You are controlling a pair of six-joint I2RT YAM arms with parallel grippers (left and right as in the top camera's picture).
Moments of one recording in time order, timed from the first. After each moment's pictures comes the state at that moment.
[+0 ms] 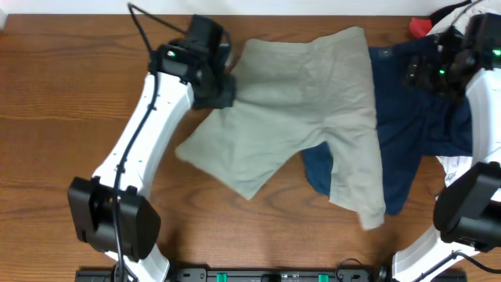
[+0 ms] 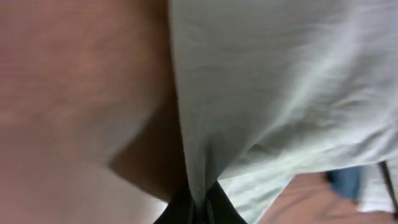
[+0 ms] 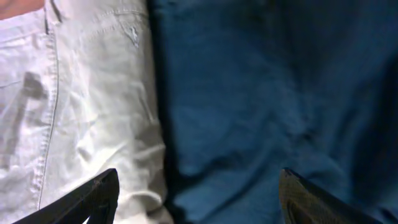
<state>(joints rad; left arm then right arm) -0.28 1.82 1.70 -1.16 0.10 -0.20 -0.23 1.89 1.71 -0.95 -0.20 0.04</state>
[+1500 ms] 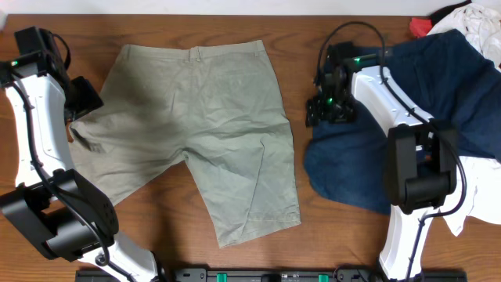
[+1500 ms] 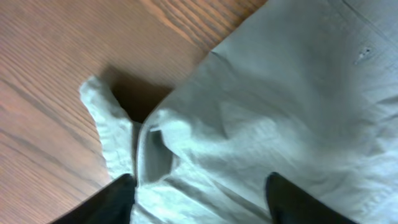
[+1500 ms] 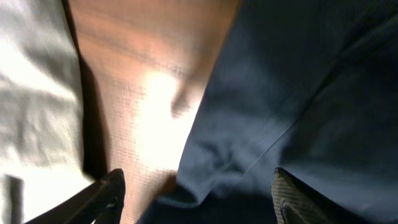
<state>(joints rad) 0.39 1.85 1.70 -1.16 -0.13 -0.22 0.22 2.14 1.63 -1.03 -0.21 0.05</state>
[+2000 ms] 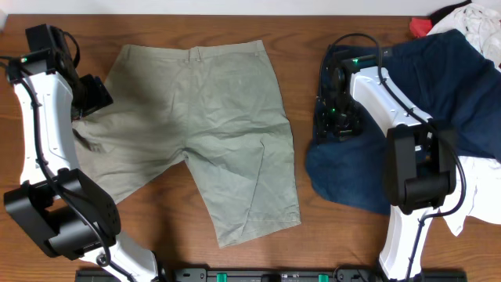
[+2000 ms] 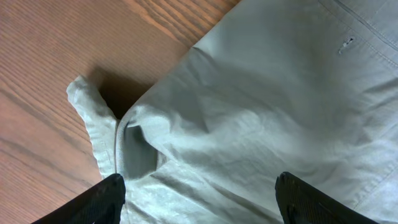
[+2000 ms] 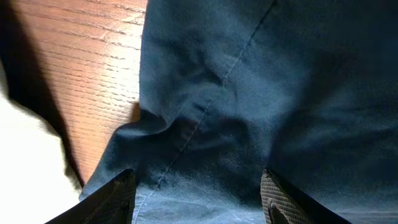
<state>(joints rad) 0.35 1.85 1.70 -1.16 -0.13 -0.22 0.22 2.14 1.63 -1.22 -0.12 0.05</state>
